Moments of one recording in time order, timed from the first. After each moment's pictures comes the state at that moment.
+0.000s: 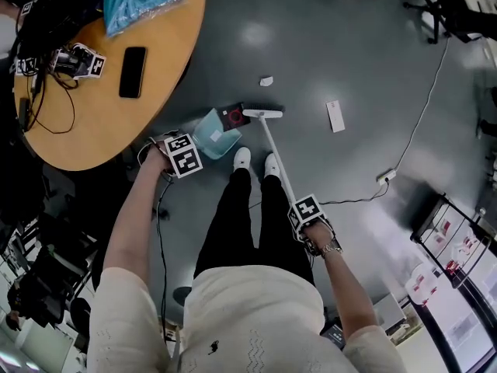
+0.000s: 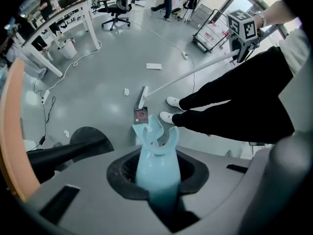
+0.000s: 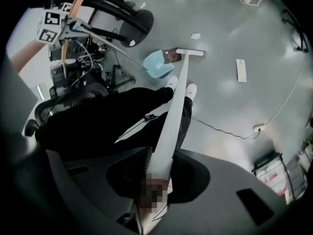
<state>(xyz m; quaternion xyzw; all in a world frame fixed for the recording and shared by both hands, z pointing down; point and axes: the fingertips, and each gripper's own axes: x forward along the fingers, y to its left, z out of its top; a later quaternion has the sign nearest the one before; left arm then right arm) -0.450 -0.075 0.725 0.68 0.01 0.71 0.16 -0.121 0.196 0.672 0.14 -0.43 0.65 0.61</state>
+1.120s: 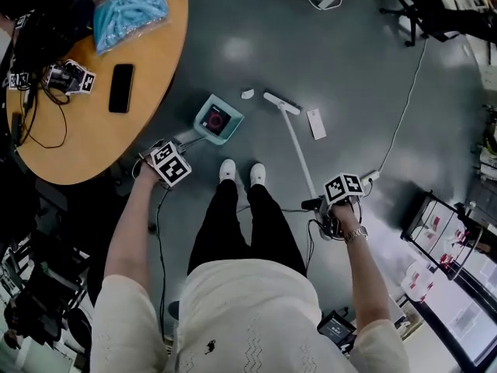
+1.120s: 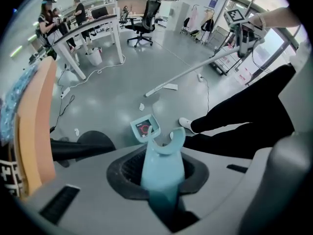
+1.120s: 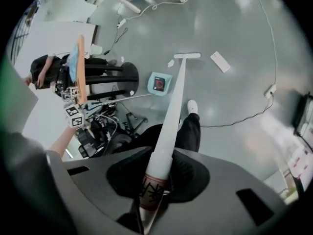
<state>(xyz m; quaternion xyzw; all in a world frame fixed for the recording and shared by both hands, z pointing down) -0.421 -0.108 0.706 0.74 -0.12 0.64 0.18 -0.054 0.080 0.618 0.27 -0.41 0.79 0.36</state>
